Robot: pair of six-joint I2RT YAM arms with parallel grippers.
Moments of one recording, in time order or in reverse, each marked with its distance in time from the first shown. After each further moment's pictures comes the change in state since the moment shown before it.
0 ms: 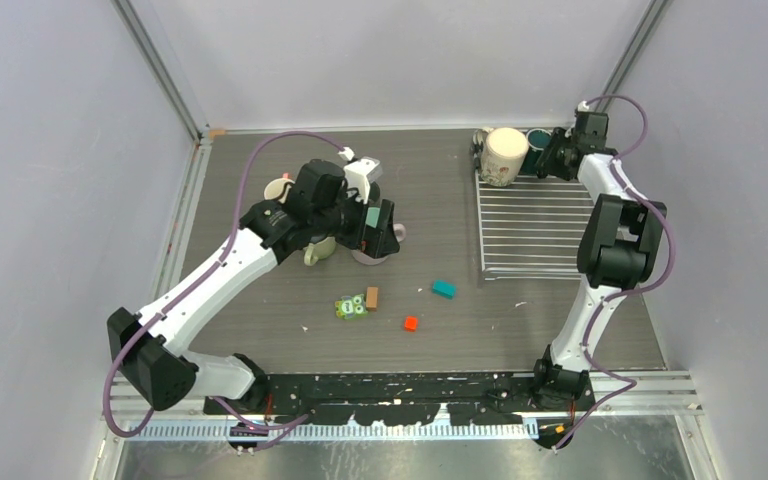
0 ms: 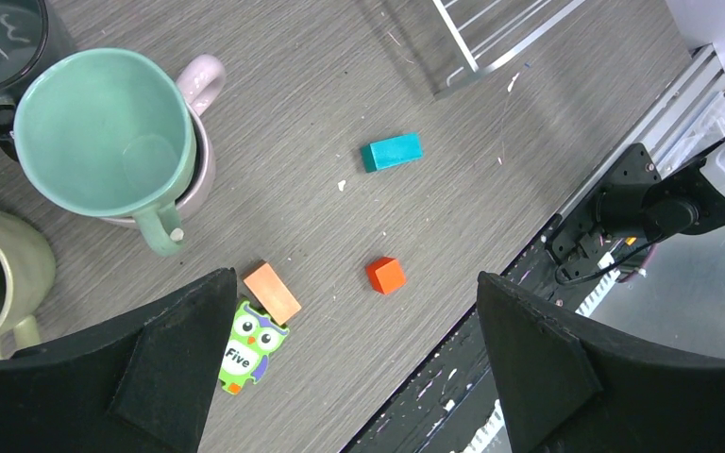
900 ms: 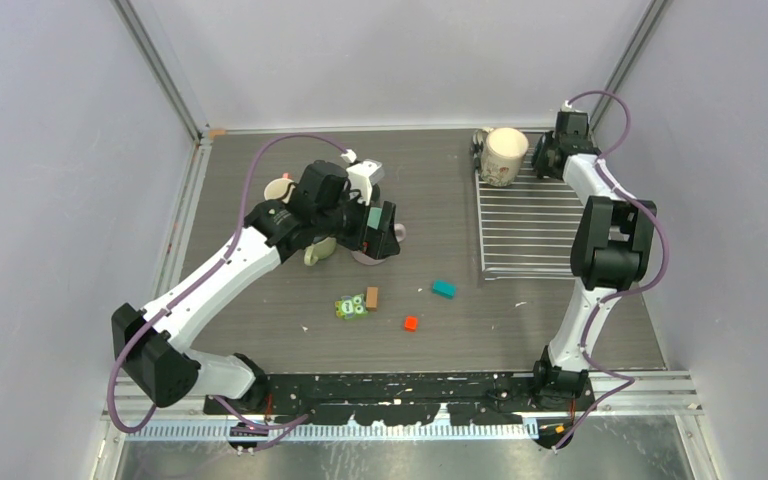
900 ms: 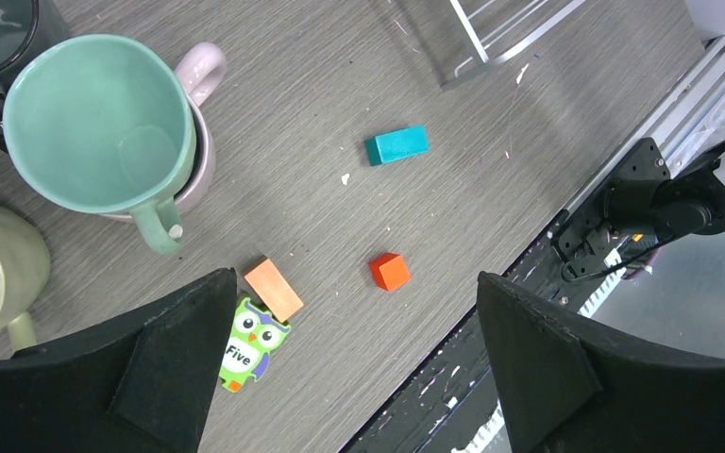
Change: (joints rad) left arm 0.000 0.019 -0.008 0.000 0.000 0.000; right arm 0.079 -0.003 -0.014 0.003 0.216 -0.070
